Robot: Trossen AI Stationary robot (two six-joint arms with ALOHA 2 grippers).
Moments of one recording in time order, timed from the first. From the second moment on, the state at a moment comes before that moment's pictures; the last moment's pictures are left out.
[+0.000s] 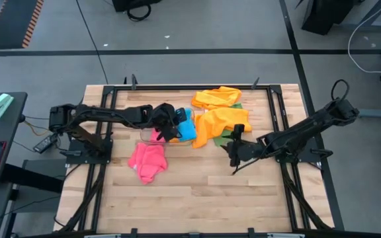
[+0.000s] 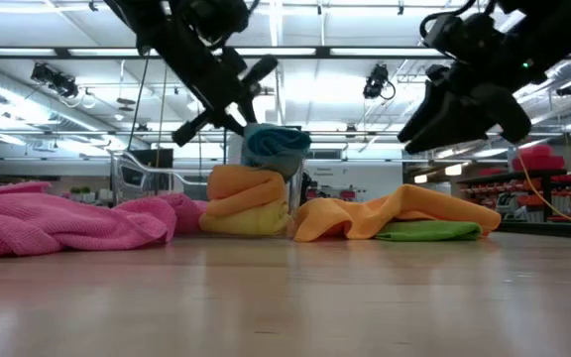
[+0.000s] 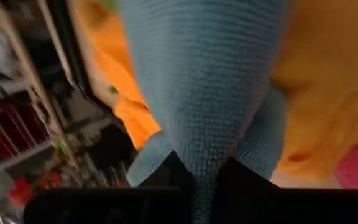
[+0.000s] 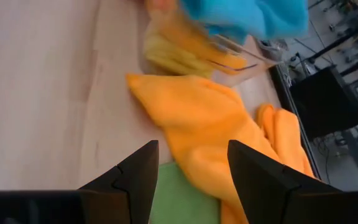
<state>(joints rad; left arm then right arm) 0.19 1.52 0.97 -0.18 -0.23 1.69 0.31 1.24 0.56 -0.09 0.70 -0.11</state>
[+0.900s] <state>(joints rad) 0.32 1.61 0.97 -0.19 -0.01 1.82 0.33 1.27 0.56 0.10 0.58 0.04</state>
